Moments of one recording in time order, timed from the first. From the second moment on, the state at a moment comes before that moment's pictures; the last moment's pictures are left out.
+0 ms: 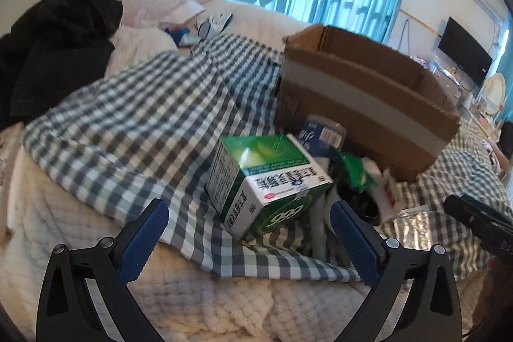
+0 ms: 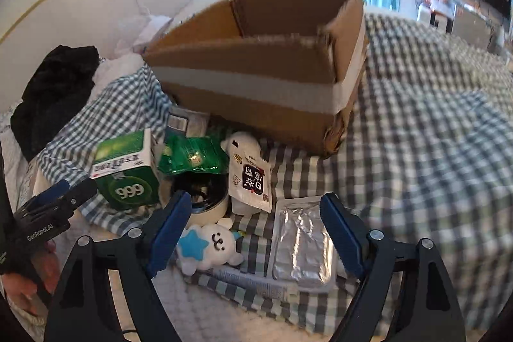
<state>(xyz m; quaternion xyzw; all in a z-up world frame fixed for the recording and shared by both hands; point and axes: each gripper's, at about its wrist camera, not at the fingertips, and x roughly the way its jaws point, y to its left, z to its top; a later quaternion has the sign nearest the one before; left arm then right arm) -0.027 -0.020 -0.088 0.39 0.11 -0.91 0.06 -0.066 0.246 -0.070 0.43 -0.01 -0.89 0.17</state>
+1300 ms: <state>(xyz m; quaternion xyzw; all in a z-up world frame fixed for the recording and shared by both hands) -0.086 -0.018 -0.103 0.41 -0.02 -0.91 -0.05 -0.091 0.228 -0.078 0.42 0.00 -0.89 0.17</state>
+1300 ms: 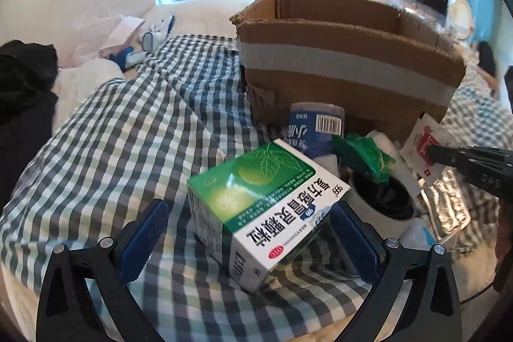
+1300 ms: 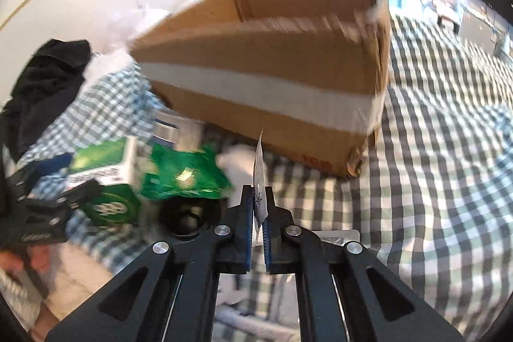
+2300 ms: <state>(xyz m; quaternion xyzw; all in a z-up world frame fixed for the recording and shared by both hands) -0.097 -0.014 -0.126 0.42 -0.09 -0.89 -0.16 -0.066 0.188 -0.077 0.44 -0.01 -0.87 0.24</state>
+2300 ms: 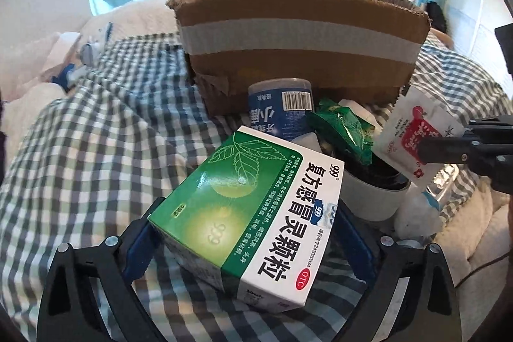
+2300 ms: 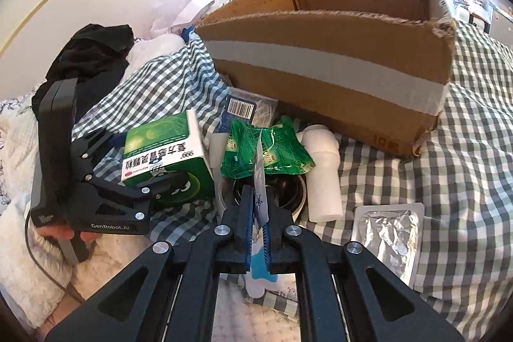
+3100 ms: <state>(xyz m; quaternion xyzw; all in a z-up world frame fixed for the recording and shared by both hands) -0.019 0.017 -0.041 0.32 0.00 -0.94 -0.07 -0.023 0.228 0.006 0.34 -0.05 -0.90 0.25</state>
